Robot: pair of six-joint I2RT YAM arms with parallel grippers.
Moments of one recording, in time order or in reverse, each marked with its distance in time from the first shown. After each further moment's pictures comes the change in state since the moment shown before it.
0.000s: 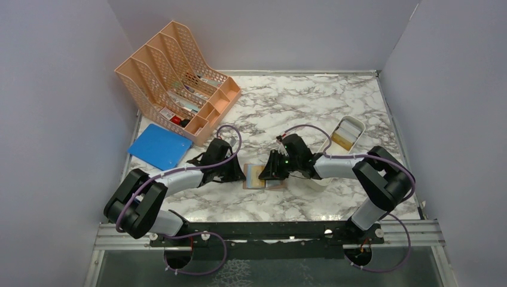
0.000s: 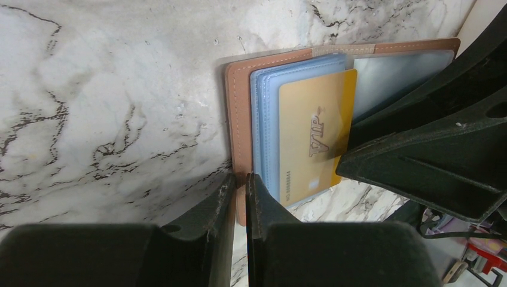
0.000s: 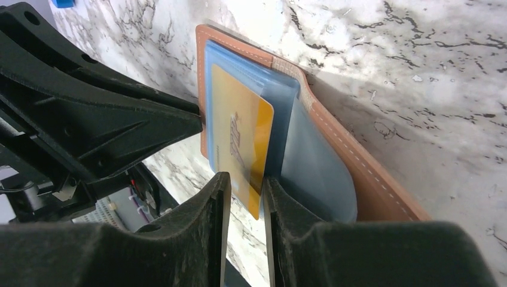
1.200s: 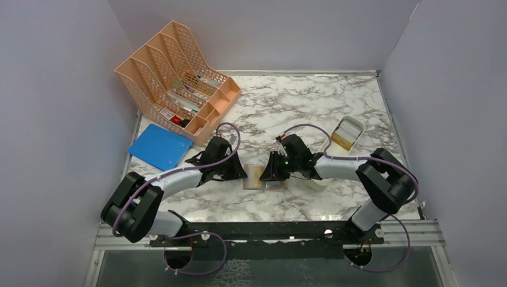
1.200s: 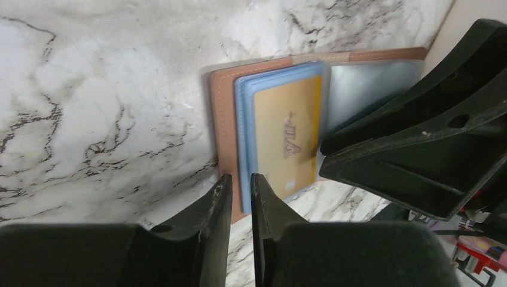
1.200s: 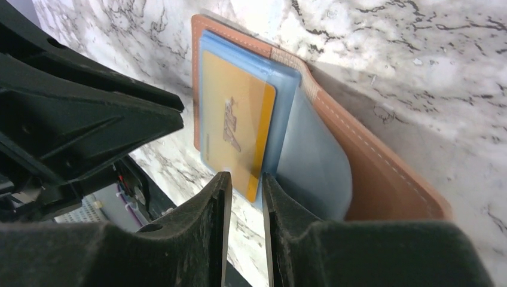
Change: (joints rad) left arm 0.000 -0.024 0.014 -0.029 0.001 -0.006; right arm 0.014 -0.006 0.006 -0.030 0.016 -0.020
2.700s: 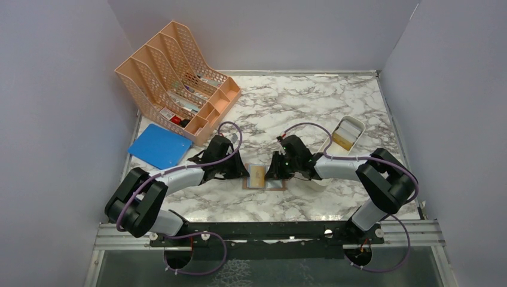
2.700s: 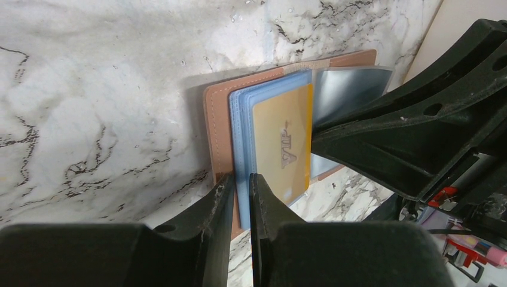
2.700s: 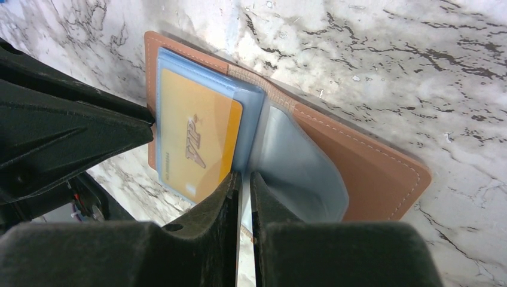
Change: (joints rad) left arm 0.000 0.035 0.021 0.043 0.029 -0.017; right arm 0.005 -0.018 0.005 -0.070 0.134 -0.106
